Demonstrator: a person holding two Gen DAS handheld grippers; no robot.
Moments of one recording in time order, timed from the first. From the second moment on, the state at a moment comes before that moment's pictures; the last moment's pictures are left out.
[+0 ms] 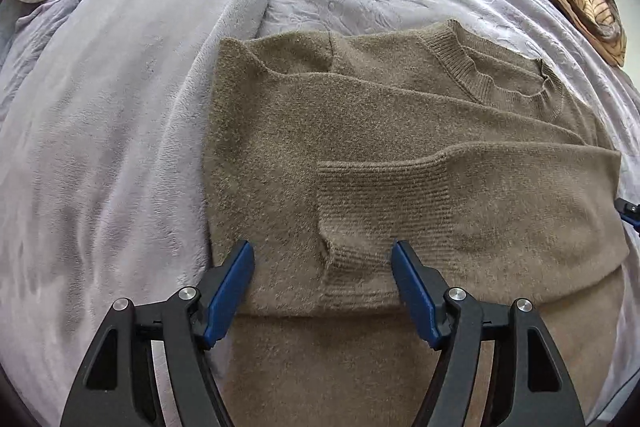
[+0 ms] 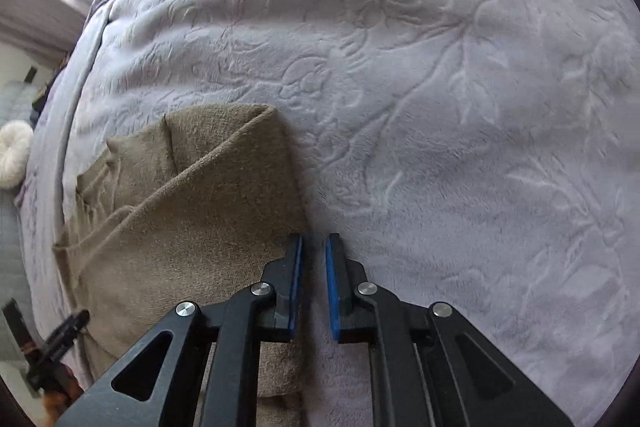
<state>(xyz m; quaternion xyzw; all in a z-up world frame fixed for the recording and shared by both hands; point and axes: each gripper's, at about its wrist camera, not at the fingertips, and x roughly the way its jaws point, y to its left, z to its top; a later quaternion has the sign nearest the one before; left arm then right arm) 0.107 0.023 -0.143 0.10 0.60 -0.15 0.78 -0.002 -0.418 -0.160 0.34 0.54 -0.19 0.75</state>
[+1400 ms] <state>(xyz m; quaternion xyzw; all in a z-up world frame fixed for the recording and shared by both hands) 0.003 0.047 -0.065 0.15 0.63 -0.18 0.74 -0.098 -0.252 -0.074 0.35 0.58 -0.14 0.72</state>
